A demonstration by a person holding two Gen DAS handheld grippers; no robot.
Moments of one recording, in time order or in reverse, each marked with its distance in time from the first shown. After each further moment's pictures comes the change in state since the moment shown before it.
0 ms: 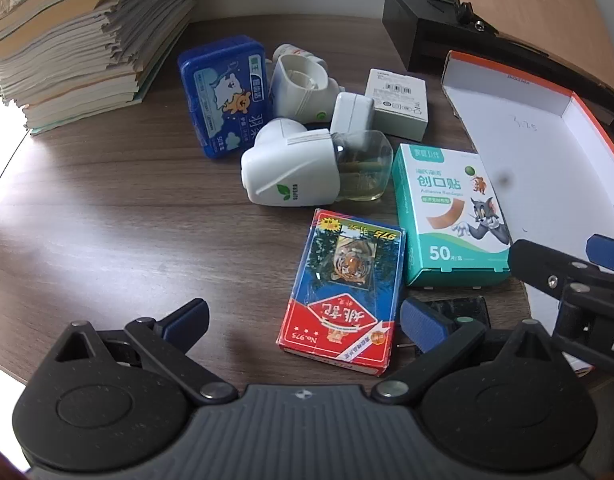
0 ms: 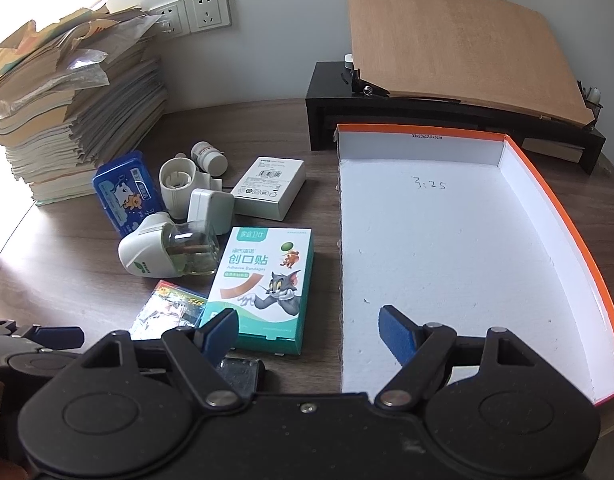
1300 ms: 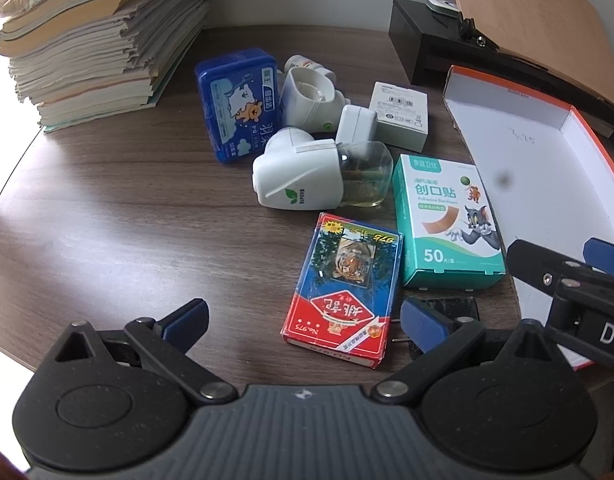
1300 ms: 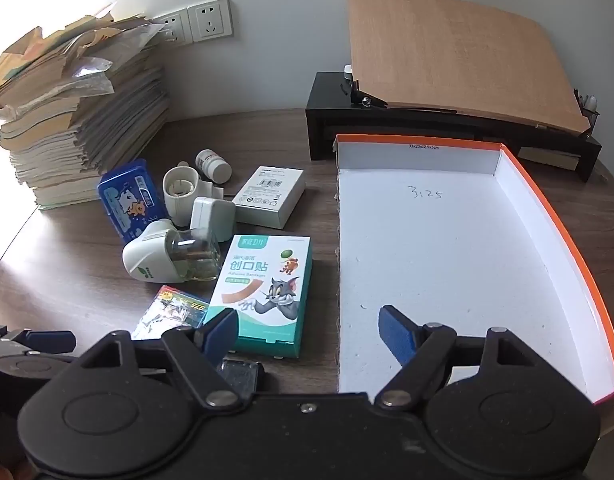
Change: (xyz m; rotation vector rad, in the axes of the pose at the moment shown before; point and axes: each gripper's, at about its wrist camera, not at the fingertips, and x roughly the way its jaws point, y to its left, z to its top) left arm -0.015 0.004 0.000 -0.024 -0.019 0.001; right arm -0.007 -0.004 -0.001 0.003 -0.013 0.016
